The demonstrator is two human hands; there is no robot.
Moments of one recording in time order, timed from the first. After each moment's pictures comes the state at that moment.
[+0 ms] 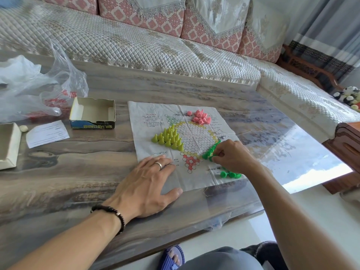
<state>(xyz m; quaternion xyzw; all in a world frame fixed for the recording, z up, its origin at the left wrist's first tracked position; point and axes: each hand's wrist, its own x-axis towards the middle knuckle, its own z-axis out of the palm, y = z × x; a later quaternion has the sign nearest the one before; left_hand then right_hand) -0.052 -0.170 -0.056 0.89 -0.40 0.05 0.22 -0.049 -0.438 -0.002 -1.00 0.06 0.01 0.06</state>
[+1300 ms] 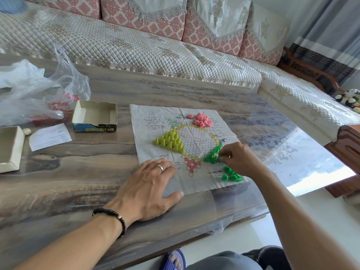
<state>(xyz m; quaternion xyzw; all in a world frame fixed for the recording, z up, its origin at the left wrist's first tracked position) -0.052 -0.170 -0.057 0.89 -0.39 0.03 0.22 -0.048 -0.466 -0.012 -0.99 0.07 -0.02 0.12</state>
